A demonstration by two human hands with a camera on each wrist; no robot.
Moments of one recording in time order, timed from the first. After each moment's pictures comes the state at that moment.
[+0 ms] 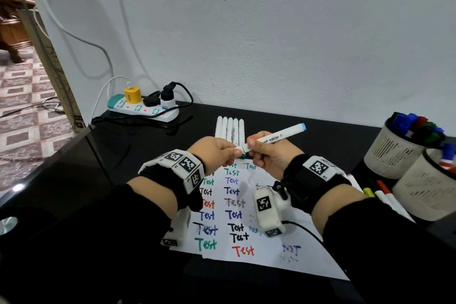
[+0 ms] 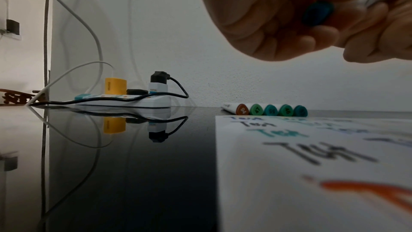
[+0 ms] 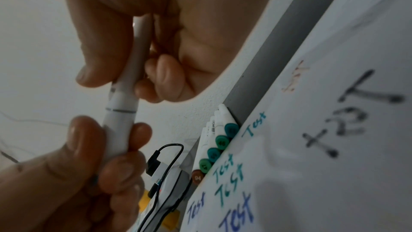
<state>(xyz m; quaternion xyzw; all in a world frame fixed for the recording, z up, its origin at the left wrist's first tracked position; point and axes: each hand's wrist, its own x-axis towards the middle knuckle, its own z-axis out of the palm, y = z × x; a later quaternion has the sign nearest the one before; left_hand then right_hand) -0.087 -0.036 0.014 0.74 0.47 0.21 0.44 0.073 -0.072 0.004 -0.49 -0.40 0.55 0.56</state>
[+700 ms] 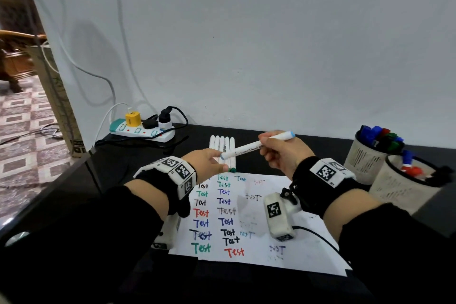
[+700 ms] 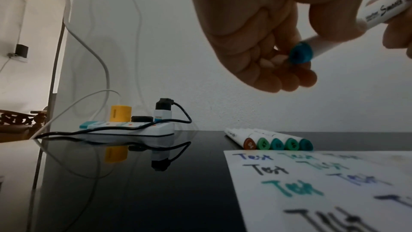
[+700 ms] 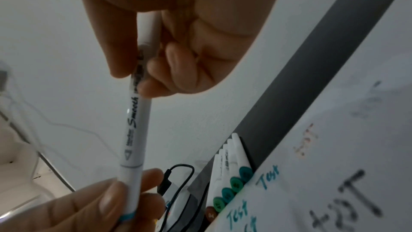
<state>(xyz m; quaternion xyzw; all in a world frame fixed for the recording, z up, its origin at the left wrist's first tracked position) -0.097 -0.053 0.047 0.81 0.50 0.08 0.30 0.088 -0.114 0.060 -0.58 -0.39 0.43 0.57</state>
